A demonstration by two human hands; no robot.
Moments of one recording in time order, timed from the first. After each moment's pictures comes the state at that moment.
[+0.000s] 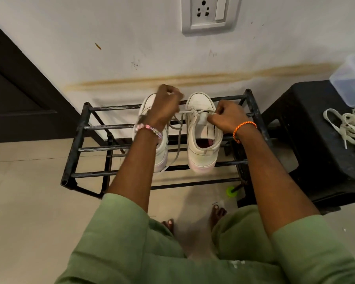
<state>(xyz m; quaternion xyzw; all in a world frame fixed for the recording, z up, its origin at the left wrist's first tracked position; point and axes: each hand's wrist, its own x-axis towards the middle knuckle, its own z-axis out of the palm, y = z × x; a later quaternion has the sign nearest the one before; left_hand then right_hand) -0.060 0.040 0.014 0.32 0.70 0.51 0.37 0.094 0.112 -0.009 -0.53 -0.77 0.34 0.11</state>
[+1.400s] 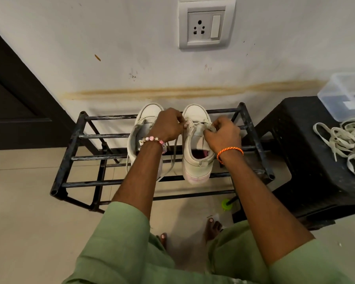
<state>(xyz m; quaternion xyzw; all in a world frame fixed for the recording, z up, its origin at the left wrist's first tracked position) -0.053 0.048 -0.013 0.52 0.79 0.26 0.21 0.095 0.078 -0.019 -0.58 -0.71 0.29 0.26</state>
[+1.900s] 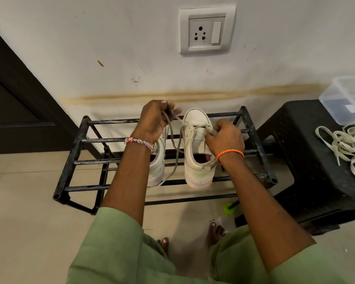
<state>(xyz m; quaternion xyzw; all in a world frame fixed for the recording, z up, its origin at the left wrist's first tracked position) -0.074 0.043 0.014 0.14 0.53 0.68 0.48 0.091 0.079 -0.016 -0.60 -0.73 0.23 0.23</state>
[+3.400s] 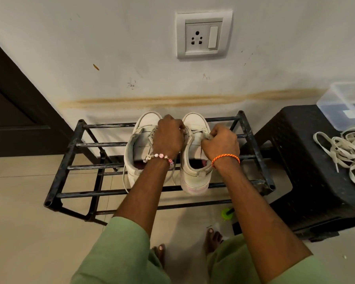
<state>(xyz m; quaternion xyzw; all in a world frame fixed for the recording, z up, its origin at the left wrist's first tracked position) -0.043 0.055 -0.032 0.52 0.81 0.26 0.09 0.087 0.081 -0.017 -0.61 -0.71 0.25 0.22</state>
